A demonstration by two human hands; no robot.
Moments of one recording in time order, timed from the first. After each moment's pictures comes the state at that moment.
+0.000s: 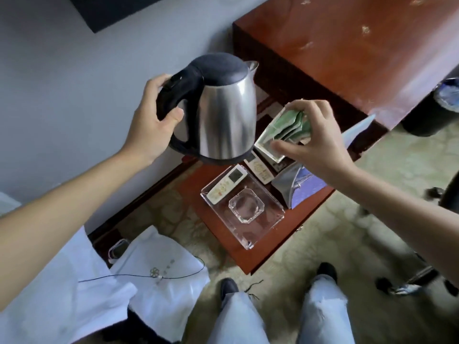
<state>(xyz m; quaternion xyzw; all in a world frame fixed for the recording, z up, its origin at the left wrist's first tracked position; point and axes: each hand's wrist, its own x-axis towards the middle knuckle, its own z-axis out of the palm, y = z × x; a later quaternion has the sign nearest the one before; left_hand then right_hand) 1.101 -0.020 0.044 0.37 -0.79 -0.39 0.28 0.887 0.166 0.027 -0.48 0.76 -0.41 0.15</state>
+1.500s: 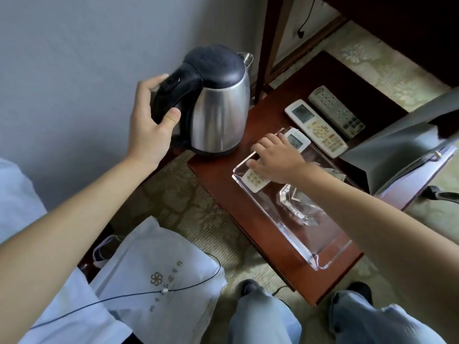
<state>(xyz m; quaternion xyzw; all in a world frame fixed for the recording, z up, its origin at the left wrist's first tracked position) 1.173 -0.108 -0.216 0.38 -0.77 -0.38 0.34 0.974 0.028 -0.306 -0.64 0.75 0.03 0.16</state>
